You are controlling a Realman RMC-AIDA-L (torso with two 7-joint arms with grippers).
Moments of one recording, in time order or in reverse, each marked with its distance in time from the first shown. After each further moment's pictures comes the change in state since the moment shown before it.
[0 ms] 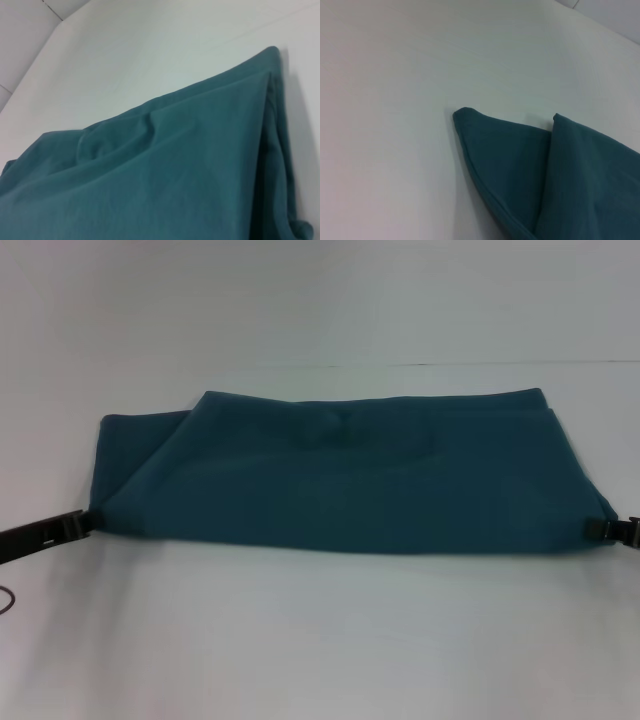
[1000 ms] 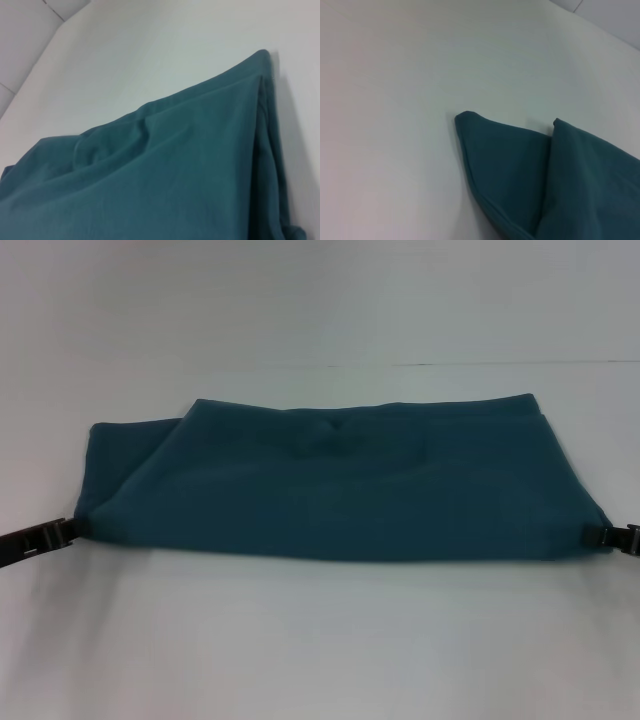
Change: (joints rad) left arm 0.014 0.007 -0.076 -0.001 0.002 0.068 0.037; right arm -0.013 0.012 0.015 0.000 0.001 -0.011 -0.018
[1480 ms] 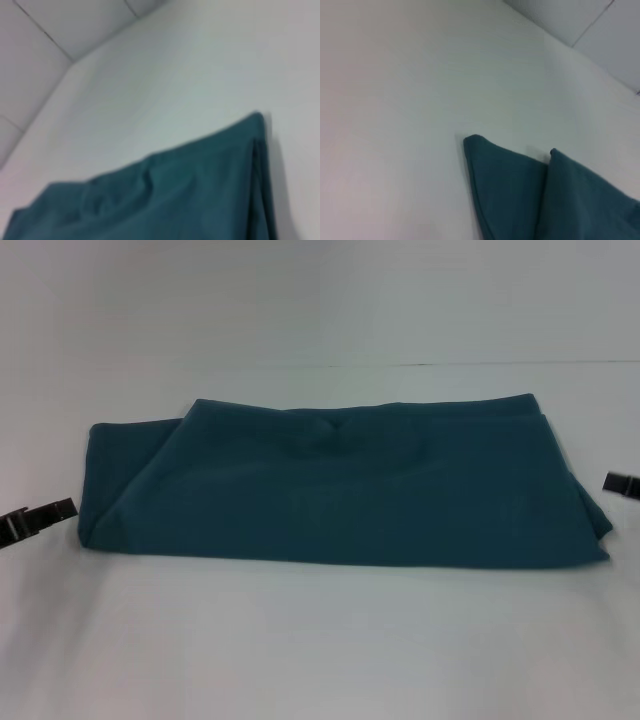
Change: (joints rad) left arm -0.003 0.016 -0.159 0.003 -0.010 0.121 -0.004; right arm -0.012 -0.007 0.091 -0.088 0.047 -0.073 -0.014
